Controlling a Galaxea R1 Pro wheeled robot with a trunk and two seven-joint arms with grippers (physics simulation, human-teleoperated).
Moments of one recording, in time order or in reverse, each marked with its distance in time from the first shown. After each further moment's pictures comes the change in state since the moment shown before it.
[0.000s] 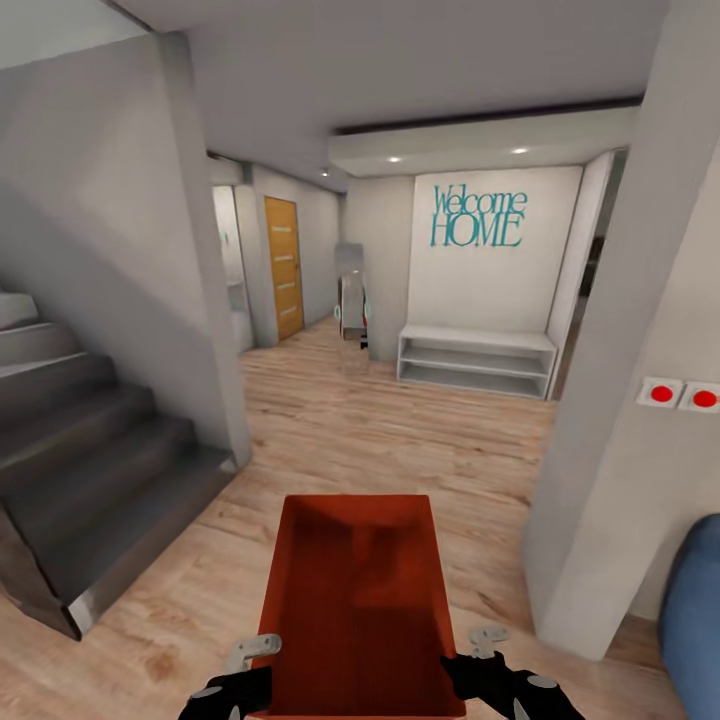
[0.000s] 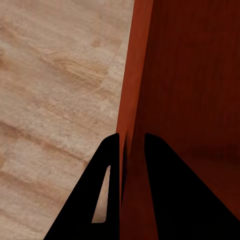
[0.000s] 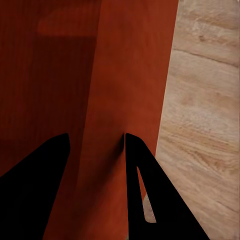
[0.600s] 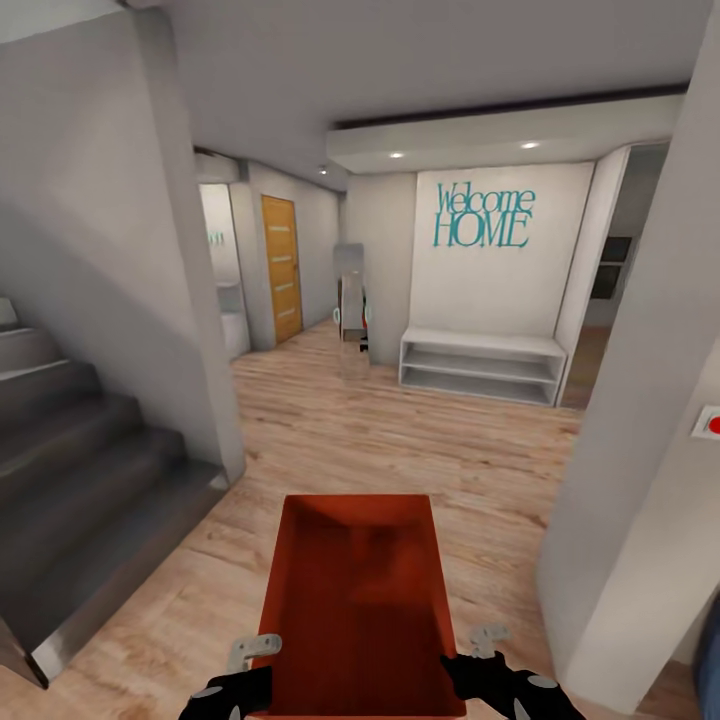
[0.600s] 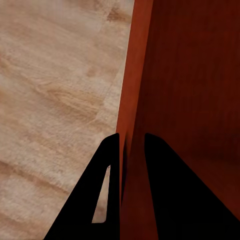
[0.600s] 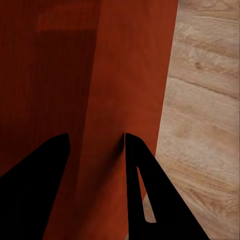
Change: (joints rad) left arm 0.000 -0.001 0.001 0.000 -0.002 0.000 0.000; right arm 0.000 -0.002 0.001 0.000 -0.002 0.001 0.001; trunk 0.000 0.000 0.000
